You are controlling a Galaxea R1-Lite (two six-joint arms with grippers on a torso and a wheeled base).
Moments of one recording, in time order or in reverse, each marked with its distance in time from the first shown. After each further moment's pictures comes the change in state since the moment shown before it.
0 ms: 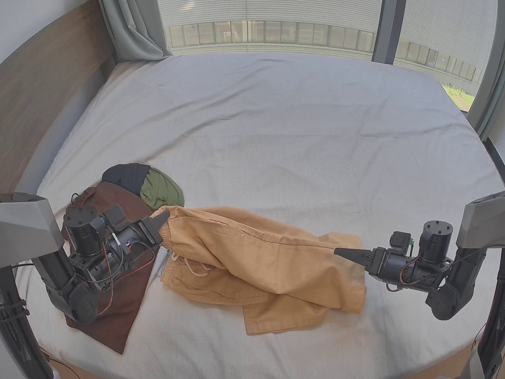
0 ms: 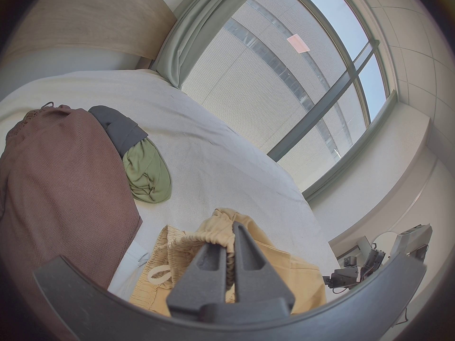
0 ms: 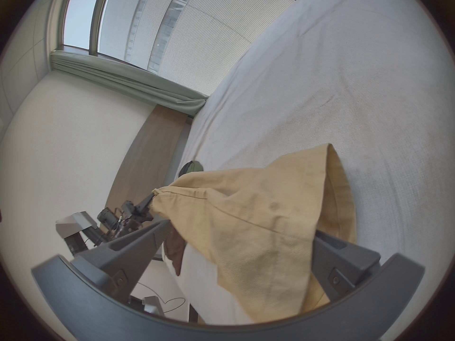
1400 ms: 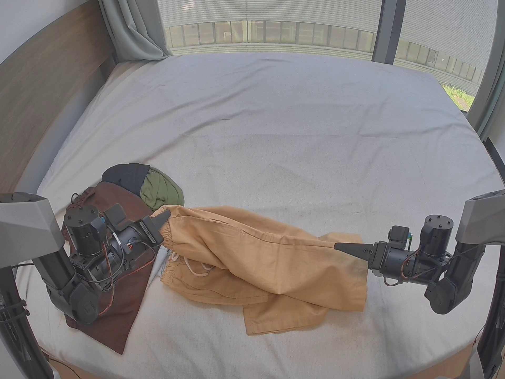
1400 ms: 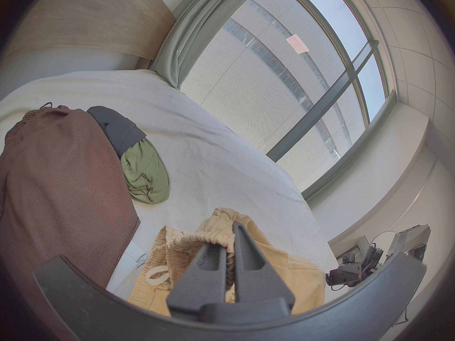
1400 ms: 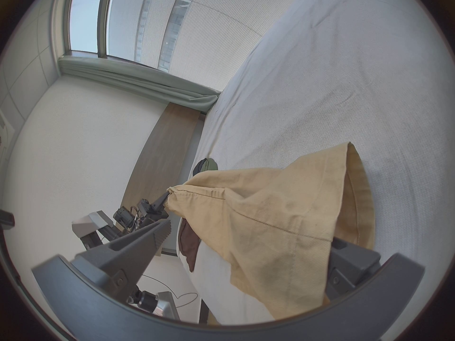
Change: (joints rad) left arm -0.006 0.000 -0.005 0.000 0.002 0.000; right arm -0.029 0.013 -0.054 -0.008 0.133 0.038
